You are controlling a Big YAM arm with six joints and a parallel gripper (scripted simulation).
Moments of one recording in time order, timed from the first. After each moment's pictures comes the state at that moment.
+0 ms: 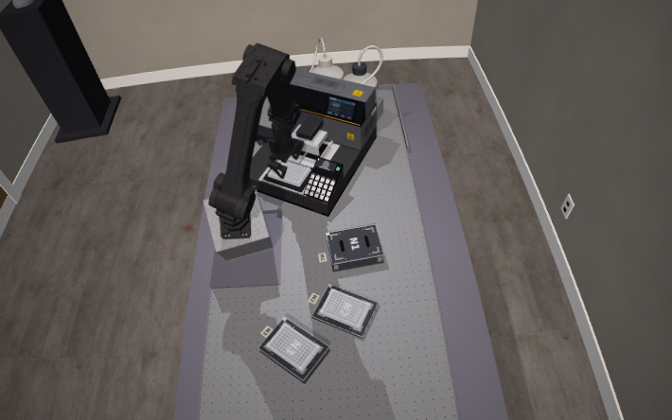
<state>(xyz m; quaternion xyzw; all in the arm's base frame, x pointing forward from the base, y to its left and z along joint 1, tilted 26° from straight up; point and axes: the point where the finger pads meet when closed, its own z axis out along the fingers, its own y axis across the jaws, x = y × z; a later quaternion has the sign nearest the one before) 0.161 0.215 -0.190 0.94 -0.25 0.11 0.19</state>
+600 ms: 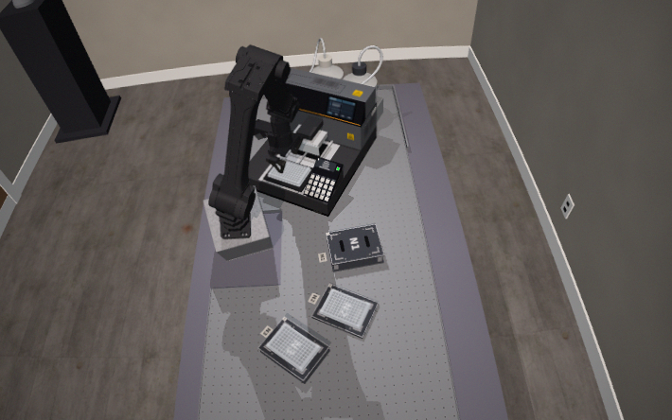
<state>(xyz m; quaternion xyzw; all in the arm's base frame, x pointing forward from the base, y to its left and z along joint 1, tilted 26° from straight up) 0.159 0.226 -0.167 0.94 -0.26 0.11 0.19</state>
